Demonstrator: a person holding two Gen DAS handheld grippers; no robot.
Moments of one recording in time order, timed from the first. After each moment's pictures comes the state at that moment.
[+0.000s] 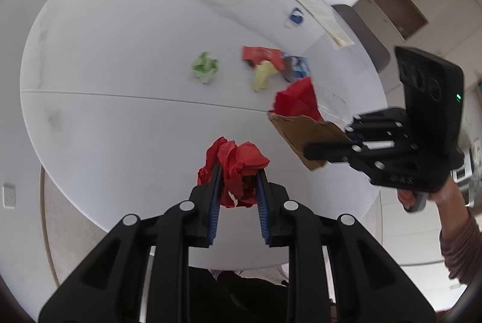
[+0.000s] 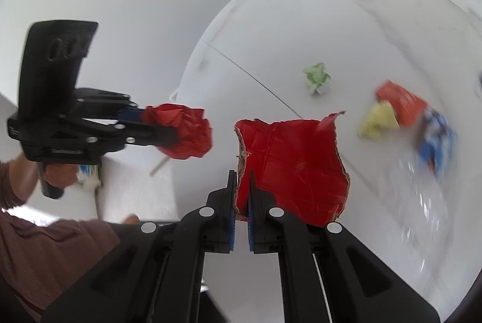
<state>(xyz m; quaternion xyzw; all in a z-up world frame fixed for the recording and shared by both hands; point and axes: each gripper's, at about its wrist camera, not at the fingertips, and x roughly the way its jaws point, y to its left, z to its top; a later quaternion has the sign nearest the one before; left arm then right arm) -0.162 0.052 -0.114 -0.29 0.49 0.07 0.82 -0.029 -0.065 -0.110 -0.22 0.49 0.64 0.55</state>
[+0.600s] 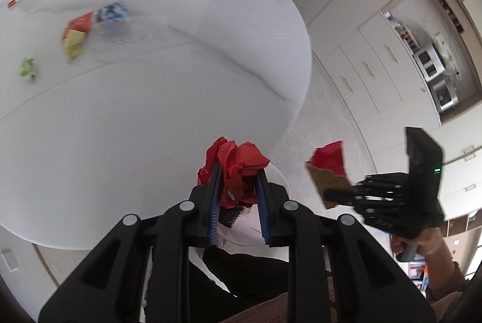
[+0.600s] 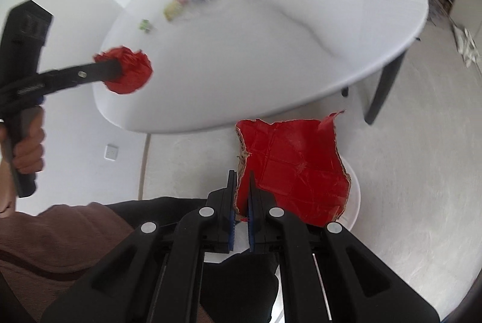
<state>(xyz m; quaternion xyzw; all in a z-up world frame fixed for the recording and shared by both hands) -0.111 -0.187 -0.115 -0.18 0.55 -0.11 0.81 -0.072 -0.395 -0.165 -0.04 0.59 0.35 0.72</state>
